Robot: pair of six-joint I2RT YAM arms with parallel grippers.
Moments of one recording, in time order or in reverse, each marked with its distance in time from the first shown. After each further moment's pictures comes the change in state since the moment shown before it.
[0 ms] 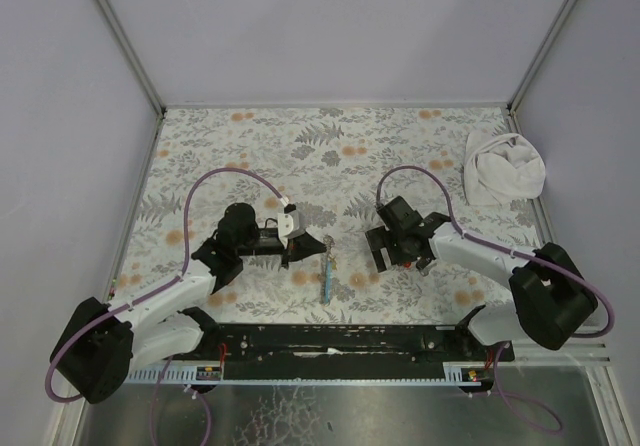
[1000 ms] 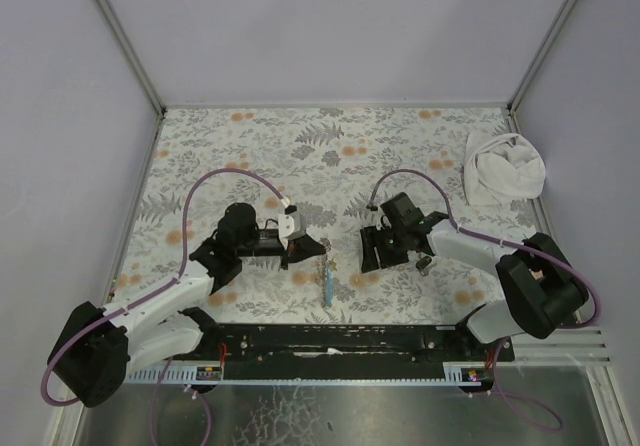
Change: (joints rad) left arm -0.013 -0.027 0.017 -0.072 -0.009 0.014; right arm -0.065 0.085 -0.035 0.186 -0.424 0.060
